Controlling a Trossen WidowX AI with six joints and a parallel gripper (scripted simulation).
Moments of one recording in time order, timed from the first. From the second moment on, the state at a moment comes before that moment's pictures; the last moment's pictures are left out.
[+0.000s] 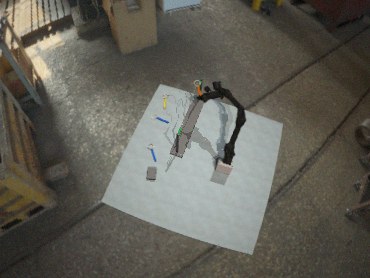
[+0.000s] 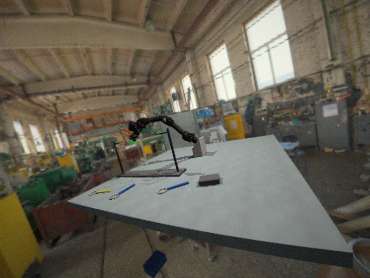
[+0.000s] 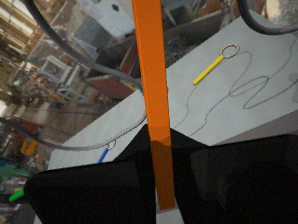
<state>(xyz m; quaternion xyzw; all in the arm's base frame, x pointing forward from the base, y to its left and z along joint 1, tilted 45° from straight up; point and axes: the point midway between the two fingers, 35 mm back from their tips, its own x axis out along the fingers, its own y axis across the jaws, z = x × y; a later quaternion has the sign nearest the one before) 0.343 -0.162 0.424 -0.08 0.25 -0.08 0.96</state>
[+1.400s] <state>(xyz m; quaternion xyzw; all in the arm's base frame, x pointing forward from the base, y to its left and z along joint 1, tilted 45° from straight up) 0.339 -0.204 0.454 -0.48 0.22 -0.19 0.83</state>
